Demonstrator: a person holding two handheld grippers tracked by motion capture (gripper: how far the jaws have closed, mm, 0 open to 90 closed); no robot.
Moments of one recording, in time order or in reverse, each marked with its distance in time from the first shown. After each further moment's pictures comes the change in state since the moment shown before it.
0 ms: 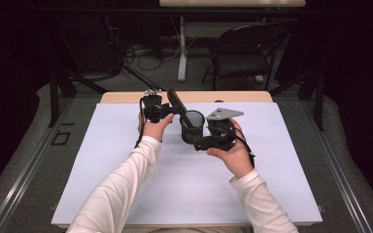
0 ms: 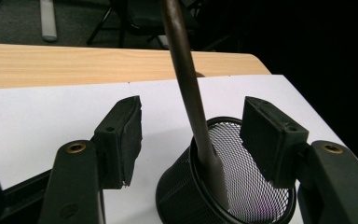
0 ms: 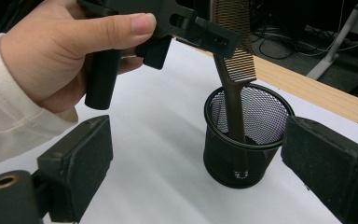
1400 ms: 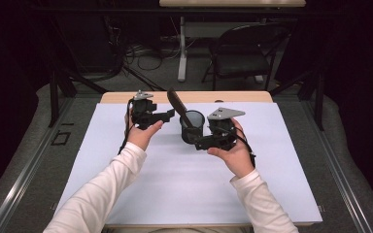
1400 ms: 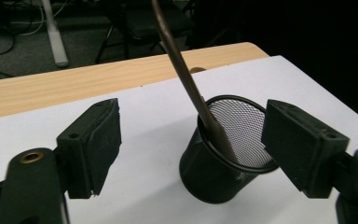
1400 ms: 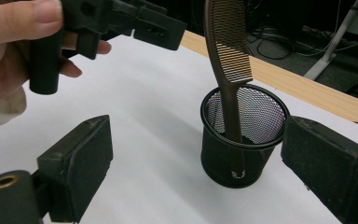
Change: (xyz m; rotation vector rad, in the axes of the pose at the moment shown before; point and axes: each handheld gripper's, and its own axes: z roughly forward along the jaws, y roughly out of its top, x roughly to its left) left arm 0.003 -0.004 -0.051 -0.010 -0.005 0.204; right arm -0.002 0.000 -0.002 -0.006 -0.007 0.009
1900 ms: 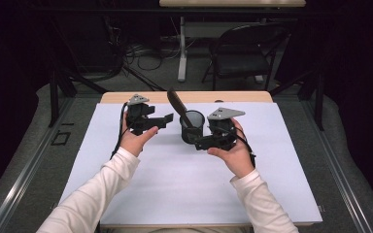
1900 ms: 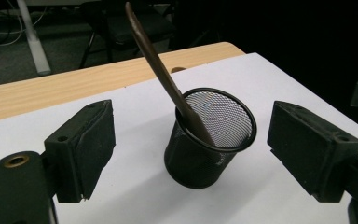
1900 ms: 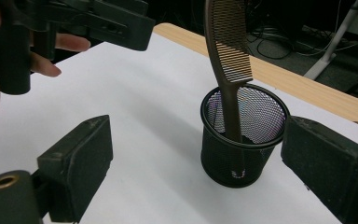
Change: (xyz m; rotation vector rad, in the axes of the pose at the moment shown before) left arm -0.004 -0.006 -0.023 -0.019 -0.071 0.036; right arm 0.000 0.000 0.000 0.002 0.001 -0.001
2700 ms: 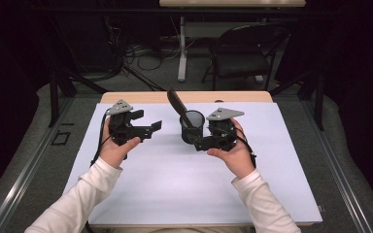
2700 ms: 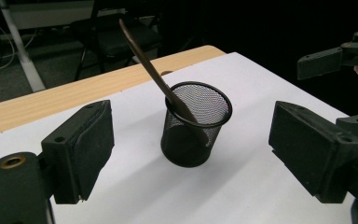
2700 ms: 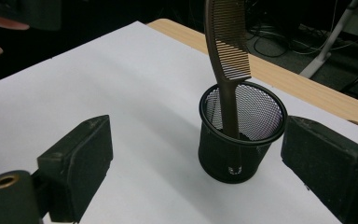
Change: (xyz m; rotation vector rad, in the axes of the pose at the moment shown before) left arm 0.001 -0.010 -0.057 -0.046 -0.047 0.079; right arm 0.003 0.001 -0.003 0.019 -0.016 -0.019
